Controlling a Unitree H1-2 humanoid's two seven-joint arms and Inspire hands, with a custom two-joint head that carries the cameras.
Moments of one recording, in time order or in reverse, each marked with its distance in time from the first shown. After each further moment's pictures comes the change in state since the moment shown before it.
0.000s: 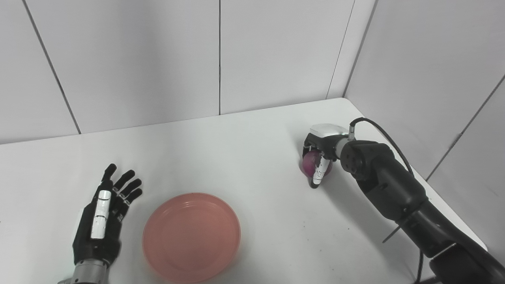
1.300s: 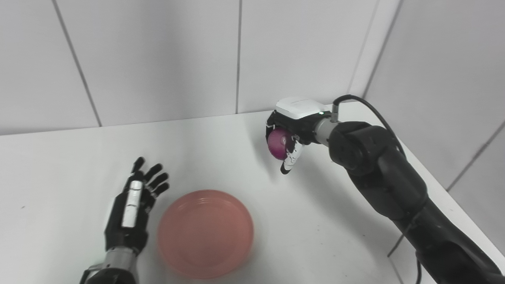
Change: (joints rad) left arm 0.010 -0.061 -0.051 -0.022 0.066 0.016 0.060; right arm -0.163 0.114 0.062 -0.362 0.014 -0.071 0.174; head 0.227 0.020
